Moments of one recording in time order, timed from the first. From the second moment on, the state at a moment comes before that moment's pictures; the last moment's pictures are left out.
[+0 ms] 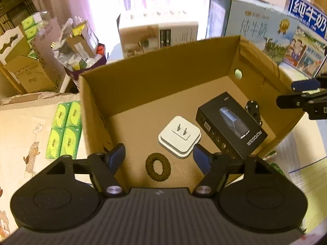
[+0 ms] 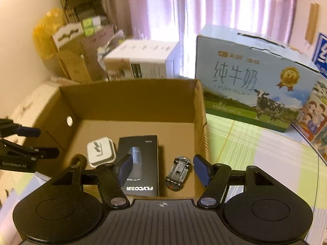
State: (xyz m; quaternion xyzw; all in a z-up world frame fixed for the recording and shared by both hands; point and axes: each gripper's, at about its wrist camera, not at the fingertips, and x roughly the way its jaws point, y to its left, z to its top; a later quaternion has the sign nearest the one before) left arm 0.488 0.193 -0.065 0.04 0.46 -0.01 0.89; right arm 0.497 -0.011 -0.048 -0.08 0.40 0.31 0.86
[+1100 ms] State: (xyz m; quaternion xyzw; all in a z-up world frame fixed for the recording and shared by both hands) left arm 0.331 0.203 -0.048 -0.03 0.44 0.00 0.90; right arm 0.372 -0.107 -0.063 0.04 0.45 0.28 0.85
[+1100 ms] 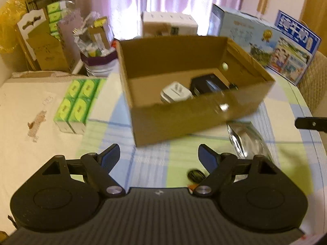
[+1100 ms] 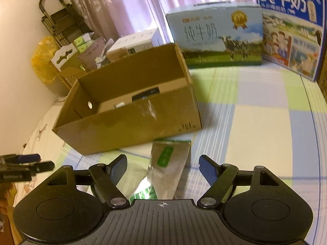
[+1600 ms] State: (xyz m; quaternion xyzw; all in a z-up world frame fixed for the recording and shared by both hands) left arm 0.306 0.141 -0.090 0.00 0.47 -0.08 0.88; right arm 0.347 -0.146 -0.087 0.06 0.49 0.24 0.84
